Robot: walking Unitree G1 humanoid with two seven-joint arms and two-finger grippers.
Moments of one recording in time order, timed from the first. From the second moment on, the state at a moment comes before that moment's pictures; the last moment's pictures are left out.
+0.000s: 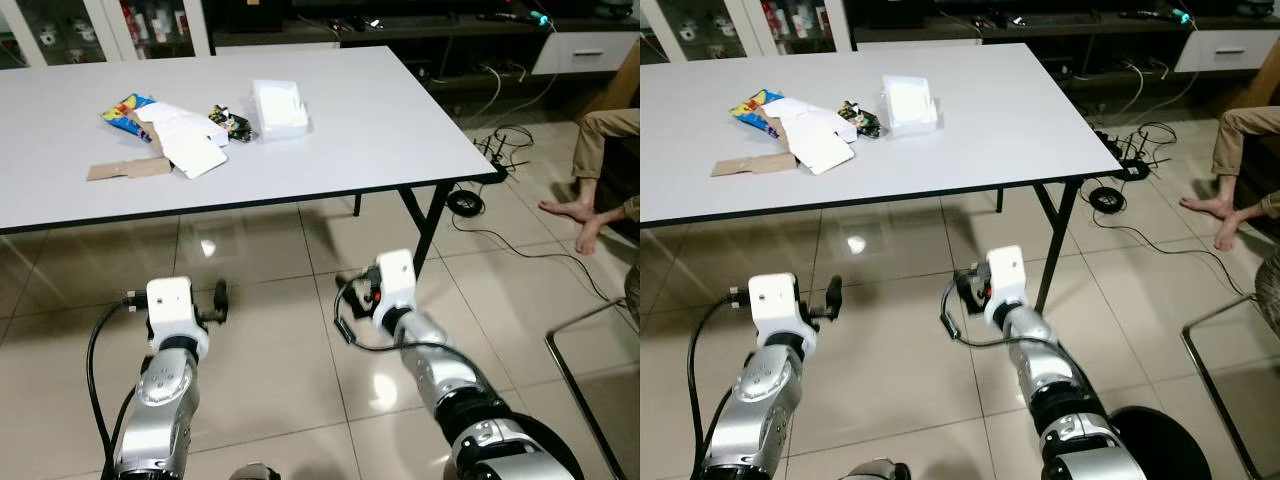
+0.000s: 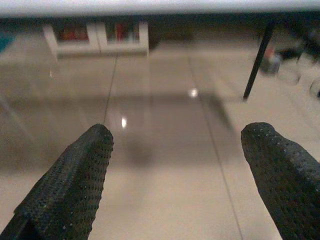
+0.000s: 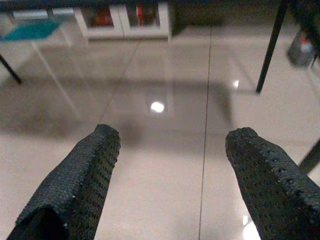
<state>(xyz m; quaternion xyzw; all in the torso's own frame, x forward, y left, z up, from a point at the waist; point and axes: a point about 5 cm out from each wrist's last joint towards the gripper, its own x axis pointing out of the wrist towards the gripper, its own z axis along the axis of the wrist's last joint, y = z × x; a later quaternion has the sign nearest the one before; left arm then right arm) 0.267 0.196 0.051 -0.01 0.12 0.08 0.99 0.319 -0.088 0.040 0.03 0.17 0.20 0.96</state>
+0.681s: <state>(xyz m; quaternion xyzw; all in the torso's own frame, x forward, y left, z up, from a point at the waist) 0.285 0.199 0.118 0.02 -0.05 0.09 1.00 0.337 -0.091 0.081 0.03 0.05 0.20 0.98</state>
